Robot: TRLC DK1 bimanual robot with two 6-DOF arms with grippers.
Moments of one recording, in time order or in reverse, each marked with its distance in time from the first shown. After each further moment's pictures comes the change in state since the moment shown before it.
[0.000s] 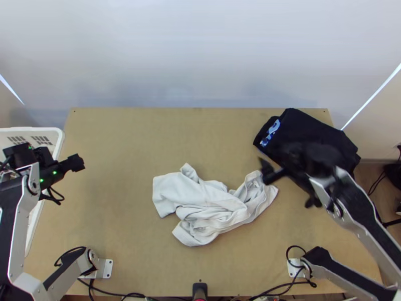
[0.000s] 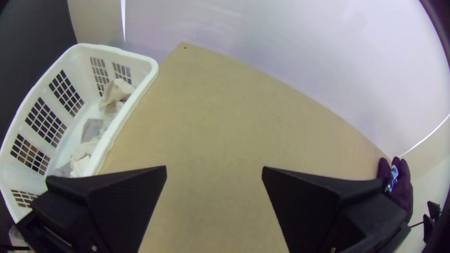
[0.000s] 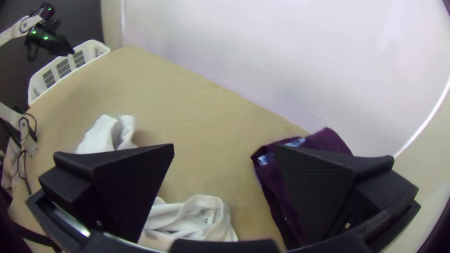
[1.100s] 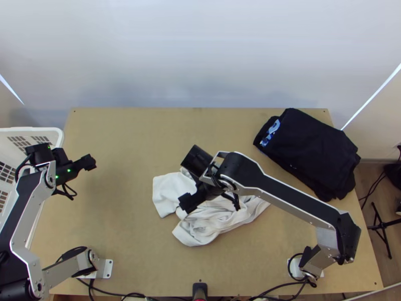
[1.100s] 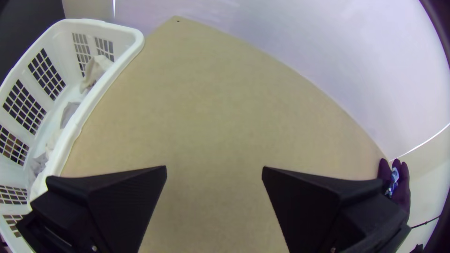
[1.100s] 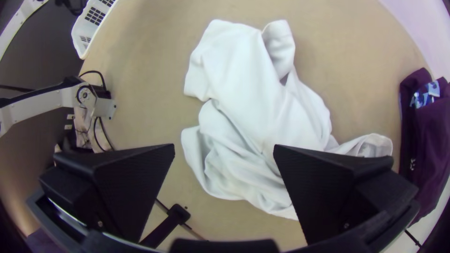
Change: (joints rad) left arm -0.039 0.167 -0.107 0.214 0.039 -0.064; right arm 0.528 0.757 0.737 -0.671 -0.205 0.587
